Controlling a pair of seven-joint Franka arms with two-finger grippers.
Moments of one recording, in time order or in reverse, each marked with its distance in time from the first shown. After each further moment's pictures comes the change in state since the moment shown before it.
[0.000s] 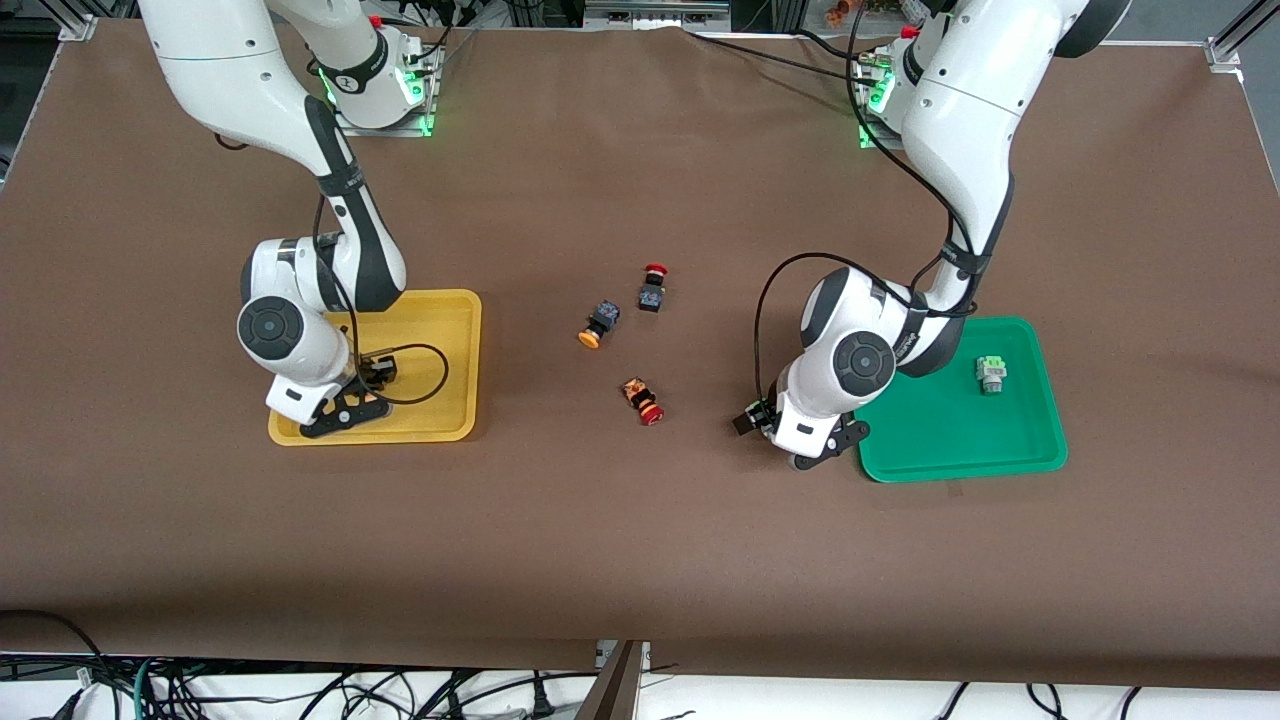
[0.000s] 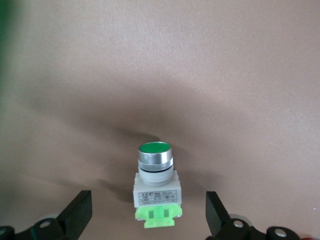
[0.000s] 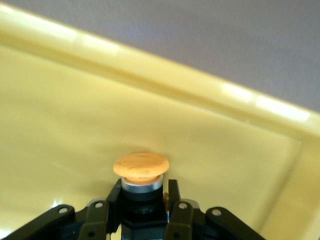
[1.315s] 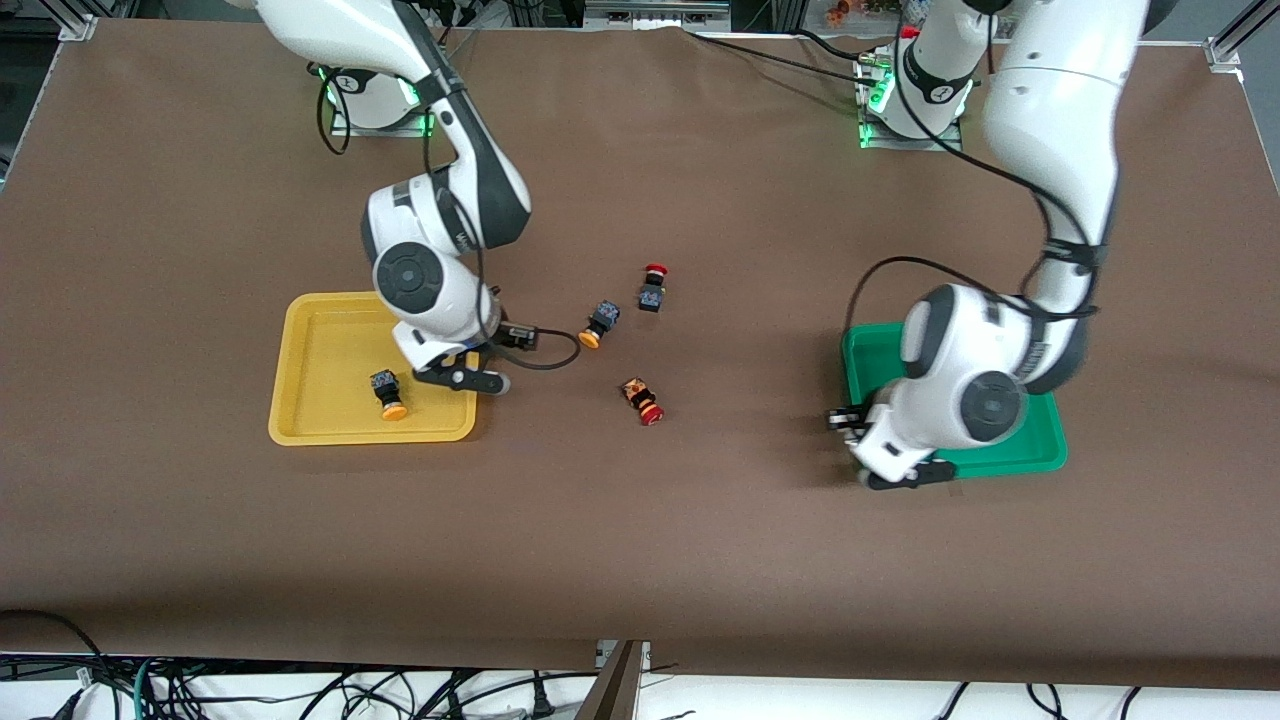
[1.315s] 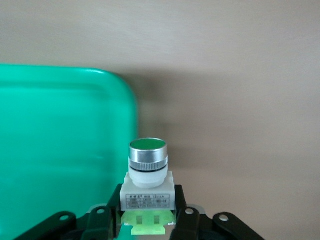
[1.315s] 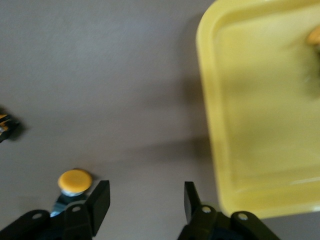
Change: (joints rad) left arm 0.199 -0.085 0.044 0.076 0.013 -0.335 0.619; right arm 0.319 -0.047 0.032 0.207 0.233 -0.291 0.764
